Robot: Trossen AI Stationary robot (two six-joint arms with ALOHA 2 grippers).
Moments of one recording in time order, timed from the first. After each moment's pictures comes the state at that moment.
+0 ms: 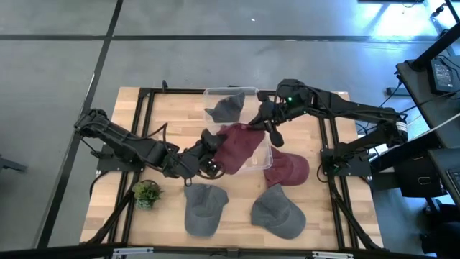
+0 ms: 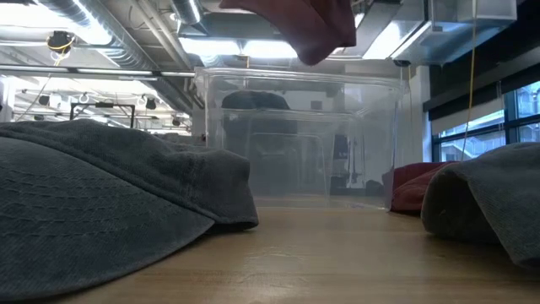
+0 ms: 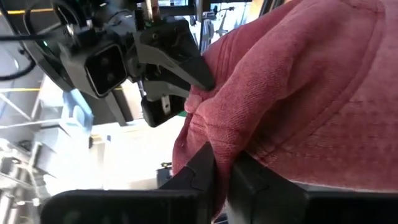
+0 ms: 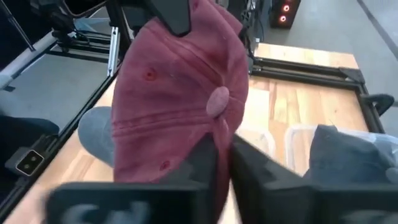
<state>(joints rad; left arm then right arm) -0.40 1.47 1.33 -0.25 -1.08 1.24 -0.23 1.33 1.37 -0.52 -0.38 -0.24</state>
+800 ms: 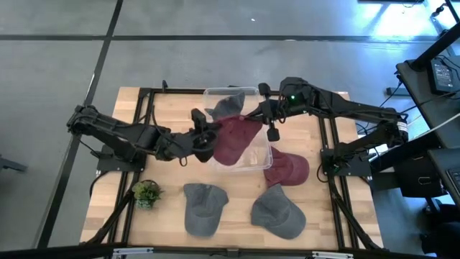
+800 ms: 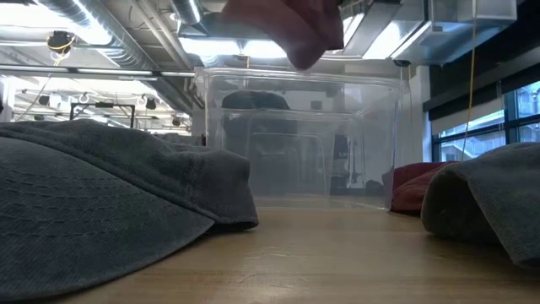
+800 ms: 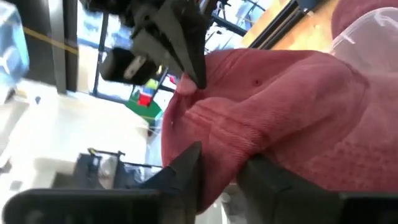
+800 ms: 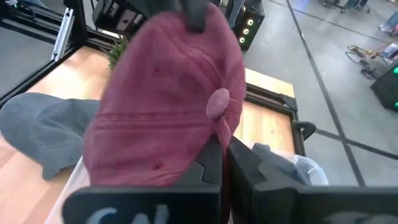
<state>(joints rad) -0.29 1.35 1.33 -0.40 -0.88 0.79 -0.23 1.32 1.37 -0.45 -0.23 -0.44</state>
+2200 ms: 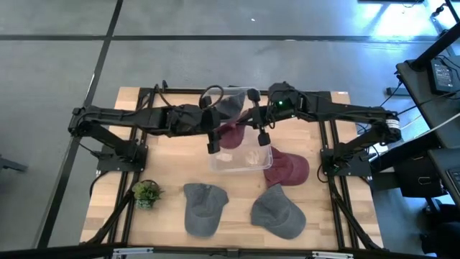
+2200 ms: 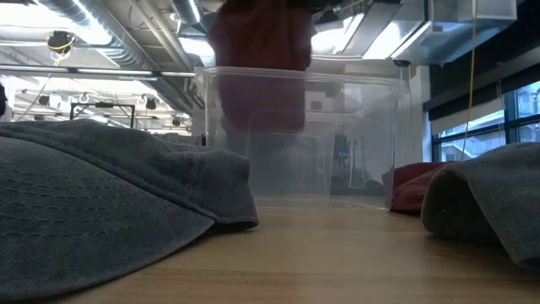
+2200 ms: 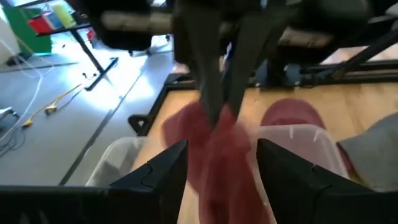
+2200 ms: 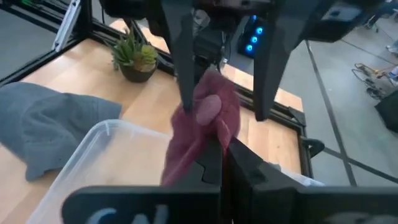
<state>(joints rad) -0.02 1.37 1.33 -0.36 -0.34 0.08 -0.19 1.41 1.36 -0.34 -0.24 -0.51</state>
